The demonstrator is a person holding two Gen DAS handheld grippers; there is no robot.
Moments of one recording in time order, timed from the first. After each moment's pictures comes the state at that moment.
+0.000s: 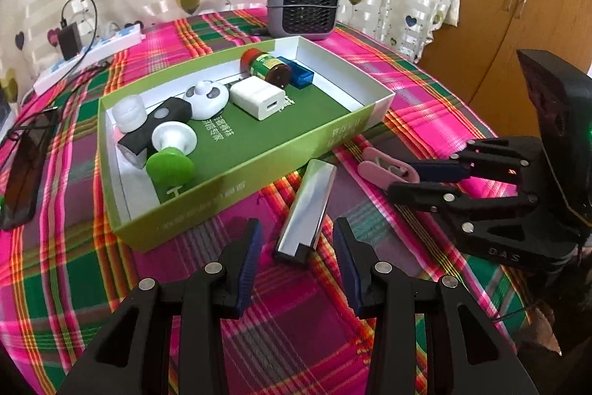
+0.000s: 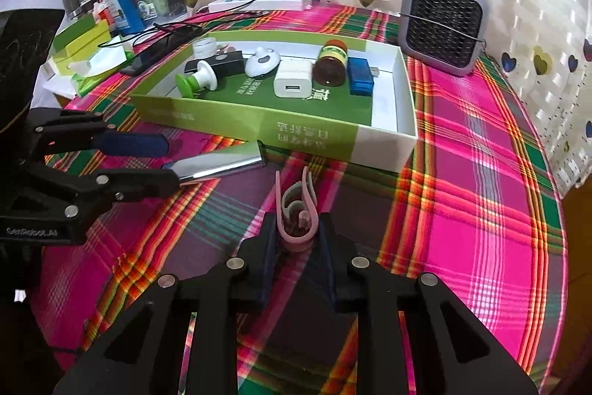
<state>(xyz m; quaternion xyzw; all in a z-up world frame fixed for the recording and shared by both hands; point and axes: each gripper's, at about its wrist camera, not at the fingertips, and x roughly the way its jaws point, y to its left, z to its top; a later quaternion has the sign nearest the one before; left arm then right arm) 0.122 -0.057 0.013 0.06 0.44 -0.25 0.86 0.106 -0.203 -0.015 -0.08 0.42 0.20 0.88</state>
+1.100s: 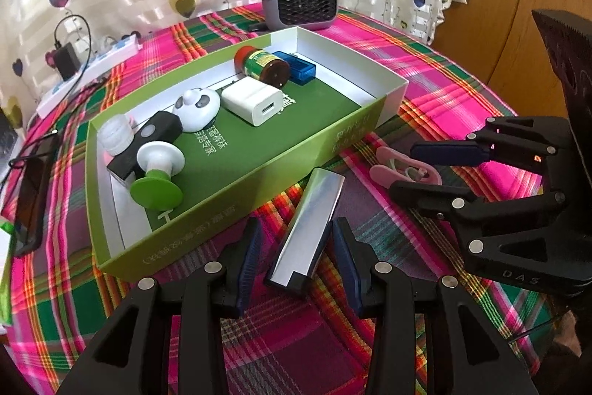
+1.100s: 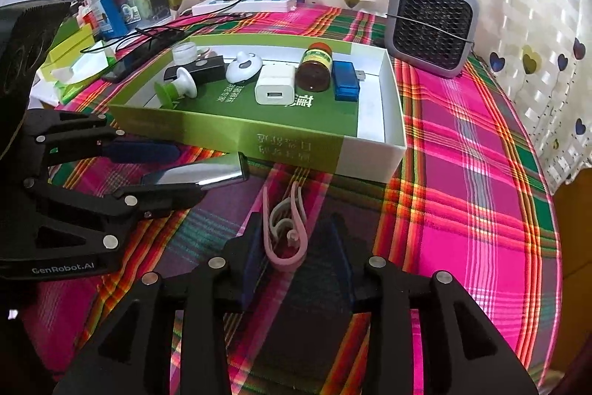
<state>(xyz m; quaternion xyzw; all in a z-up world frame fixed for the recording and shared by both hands) 0.134 -0.080 0.005 0.12 0.44 -0.22 0.86 0.117 -0.200 -0.016 -0.08 0.41 0.17 0.89</state>
